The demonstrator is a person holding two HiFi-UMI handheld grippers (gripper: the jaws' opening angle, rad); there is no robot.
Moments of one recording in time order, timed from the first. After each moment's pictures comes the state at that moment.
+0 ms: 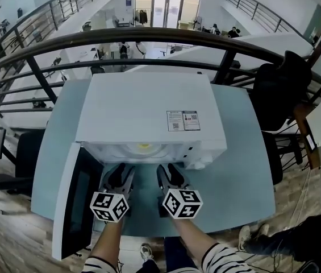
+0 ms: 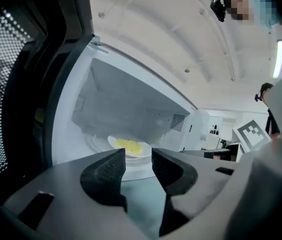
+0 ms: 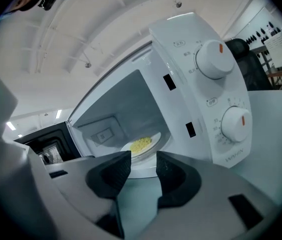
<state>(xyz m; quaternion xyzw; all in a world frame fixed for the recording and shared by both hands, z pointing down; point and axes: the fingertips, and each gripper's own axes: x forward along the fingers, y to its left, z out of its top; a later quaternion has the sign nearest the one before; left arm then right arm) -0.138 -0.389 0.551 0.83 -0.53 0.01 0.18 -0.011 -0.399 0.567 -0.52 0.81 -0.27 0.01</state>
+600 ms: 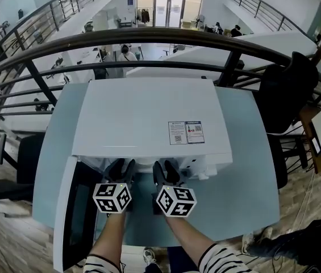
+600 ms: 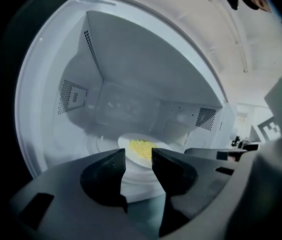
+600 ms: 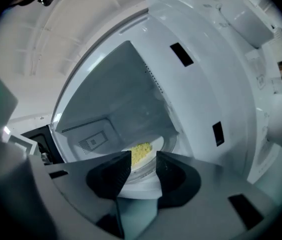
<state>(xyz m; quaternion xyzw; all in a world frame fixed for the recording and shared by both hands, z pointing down) -0.148 -0.457 0.568 0.80 -0.56 0.05 0.21 -0.030 -0.453 0.572 -0.54 0.79 -0.28 0.03</state>
